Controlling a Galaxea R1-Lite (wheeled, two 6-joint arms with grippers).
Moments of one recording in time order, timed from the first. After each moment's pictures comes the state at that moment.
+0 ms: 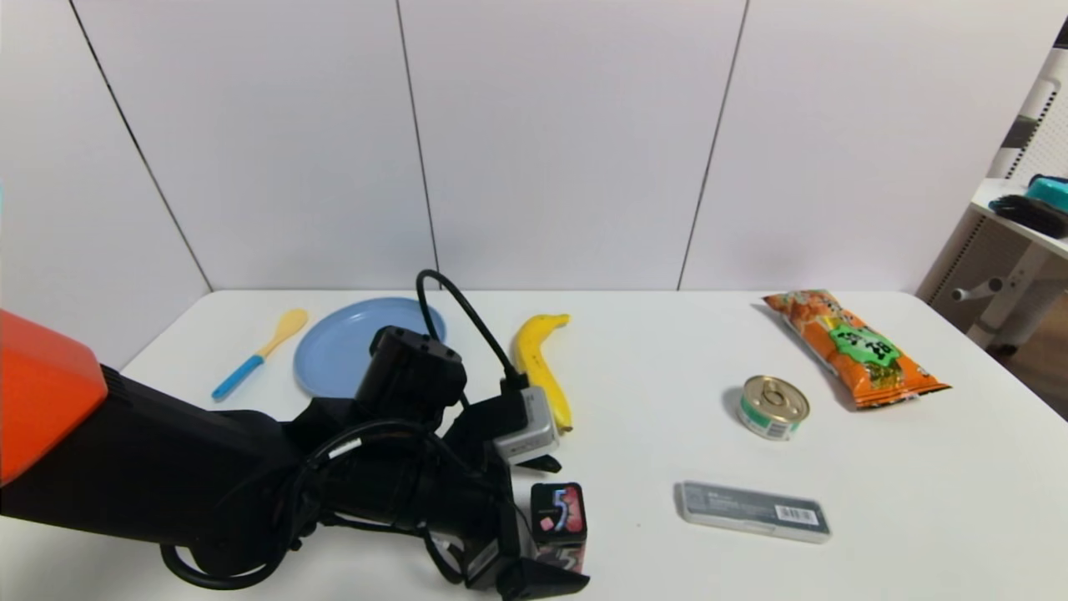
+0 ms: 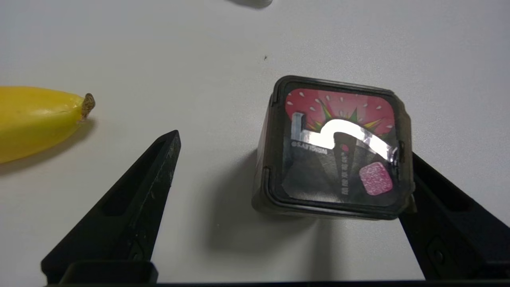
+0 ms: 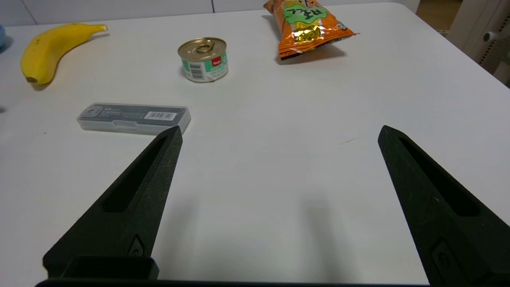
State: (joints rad) left arm -0.70 1.84 -0.78 -0.41 -0.60 0.44; right arm 0.01 0.00 0.00 0.00 -0.02 0.05
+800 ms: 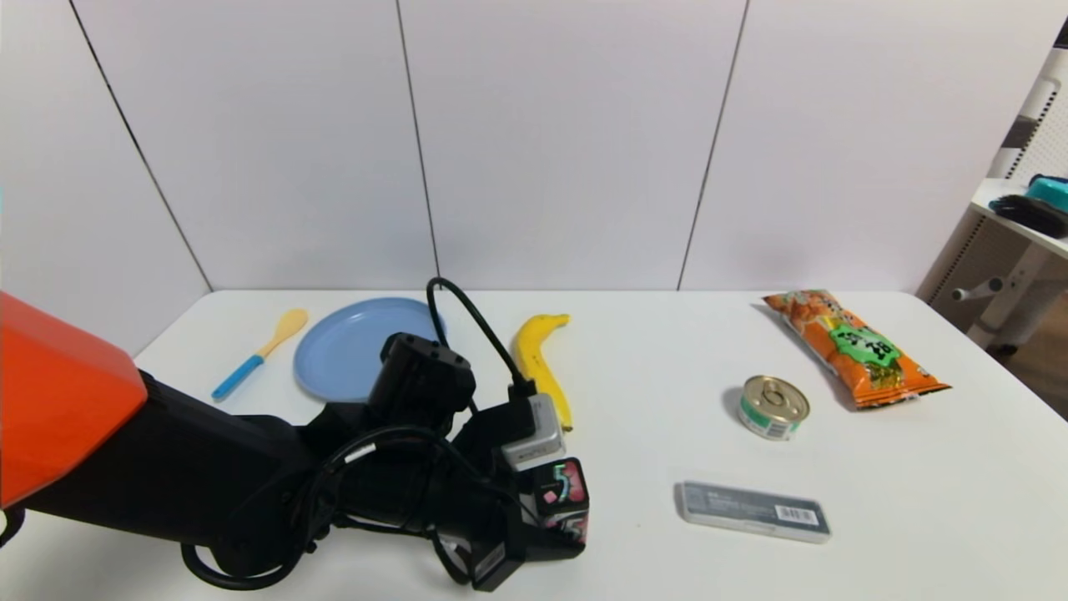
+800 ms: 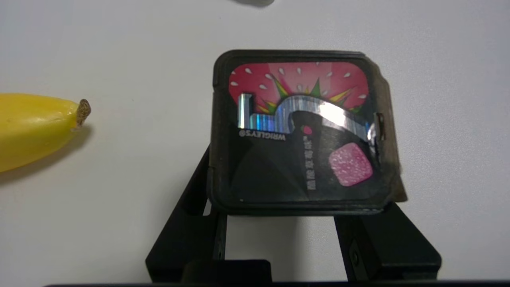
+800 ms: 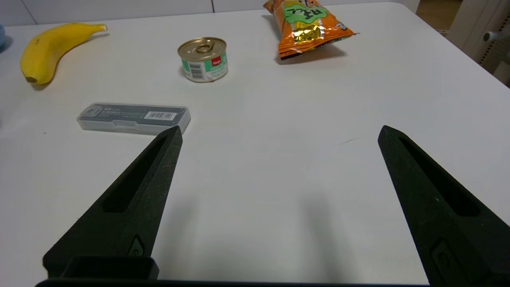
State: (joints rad) left arm -0.70 1.87 -0.78 -0.45 -0.60 0.45; right arm 0.01 0.00 0.00 0.00 -0.02 0.05
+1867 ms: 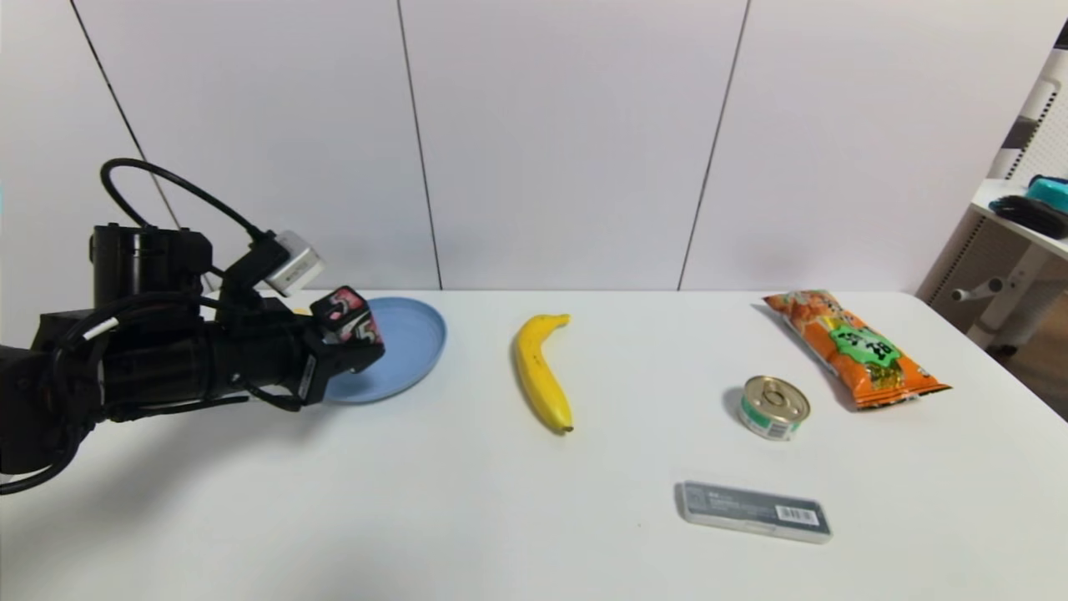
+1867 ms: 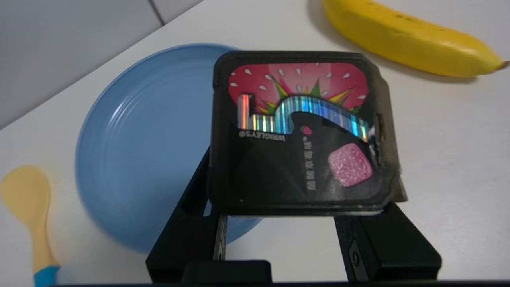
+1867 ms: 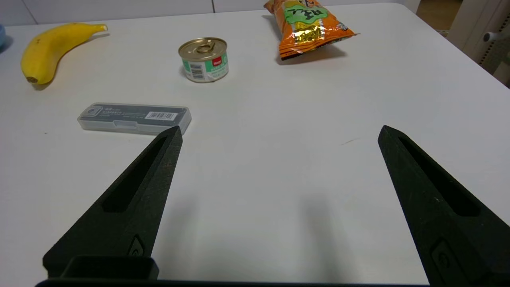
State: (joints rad) left arm -0.13 1.63 -0.78 -0.43 -0.44 0.35; right arm 0.01 0.00 0.00 0.00 -0.02 0.05
